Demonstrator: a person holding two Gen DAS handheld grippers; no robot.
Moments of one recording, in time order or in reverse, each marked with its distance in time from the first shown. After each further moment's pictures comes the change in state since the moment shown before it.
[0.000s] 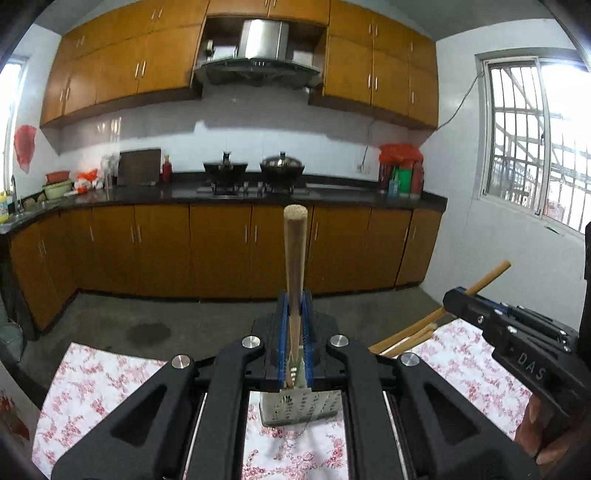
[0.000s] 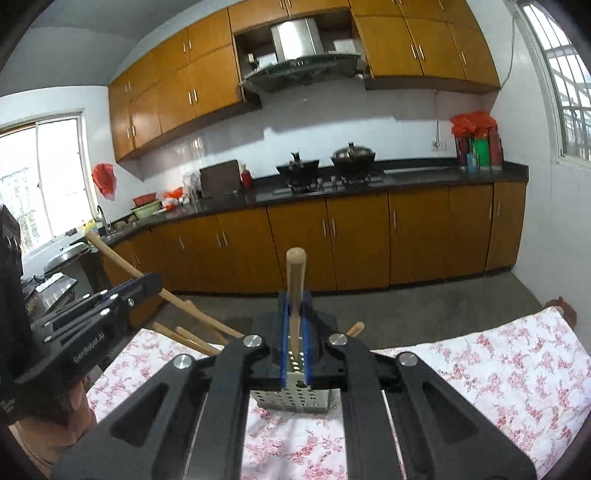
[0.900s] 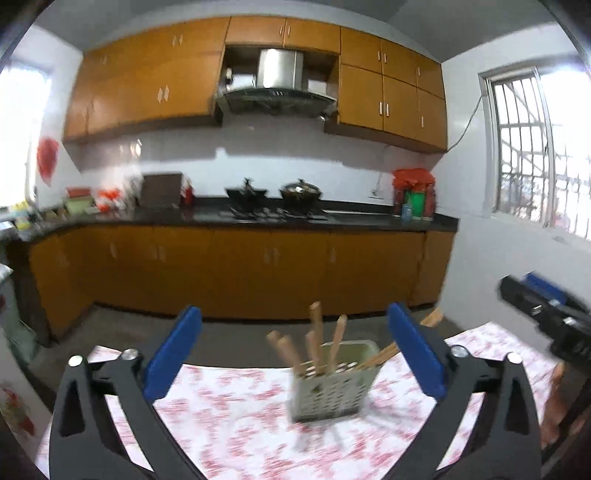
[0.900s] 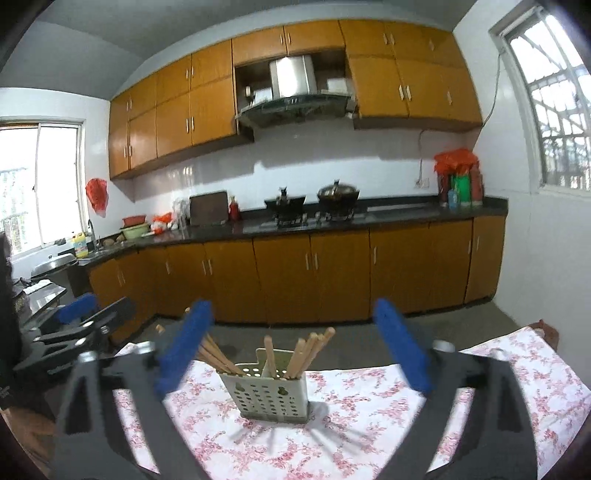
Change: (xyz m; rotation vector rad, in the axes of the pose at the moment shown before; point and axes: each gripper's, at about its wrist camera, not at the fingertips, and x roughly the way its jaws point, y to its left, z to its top) left arm -0.084 0.027 -0.026 0.032 -0.144 0.100; right arm -0.083 0.008 -0.032 -0.053 -0.210 -0.082
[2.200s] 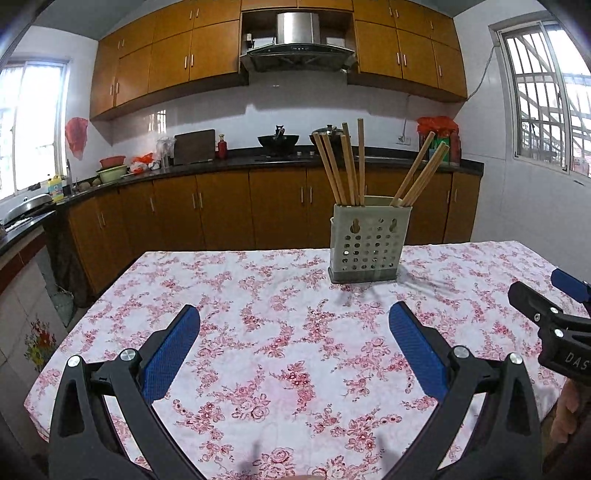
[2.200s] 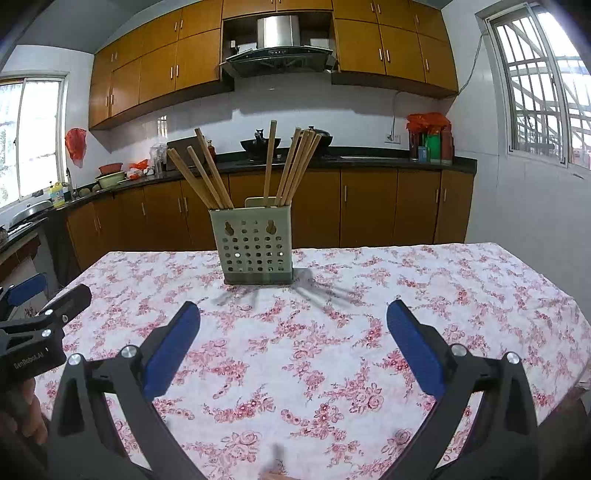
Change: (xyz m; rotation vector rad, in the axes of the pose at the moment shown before) left arm -0.069 0.003 -0.152 0.014 0.177 0.109; right arm -0.058 0.025 -0.175 -0.021 0.197 -0.123
